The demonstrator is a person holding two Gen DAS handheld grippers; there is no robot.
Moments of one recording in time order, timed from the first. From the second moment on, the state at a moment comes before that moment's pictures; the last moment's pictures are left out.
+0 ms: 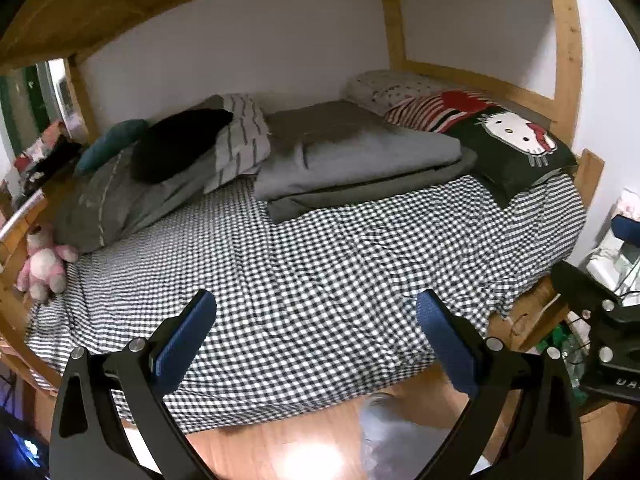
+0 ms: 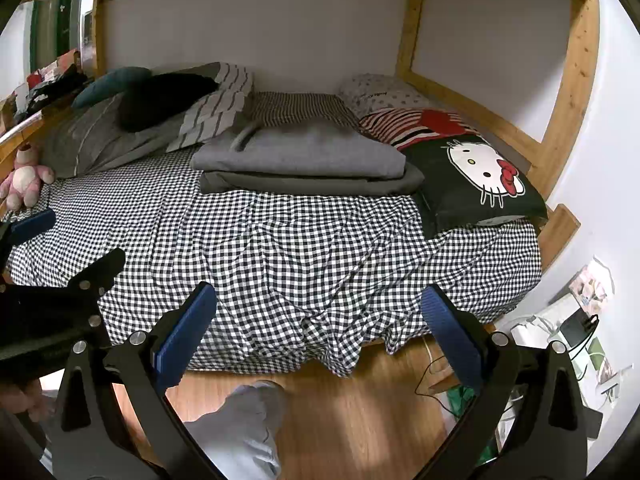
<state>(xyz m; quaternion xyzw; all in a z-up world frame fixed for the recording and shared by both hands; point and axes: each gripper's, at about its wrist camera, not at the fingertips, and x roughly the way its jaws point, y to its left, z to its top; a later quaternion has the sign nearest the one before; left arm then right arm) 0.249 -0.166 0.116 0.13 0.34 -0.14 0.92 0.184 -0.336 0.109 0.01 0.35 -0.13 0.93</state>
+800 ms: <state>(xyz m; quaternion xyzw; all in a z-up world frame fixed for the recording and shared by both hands) 0.248 -0.163 0.114 0.13 0.36 -0.13 0.91 0.190 -0.339 0.109 0.02 0.36 -0.13 0.93</state>
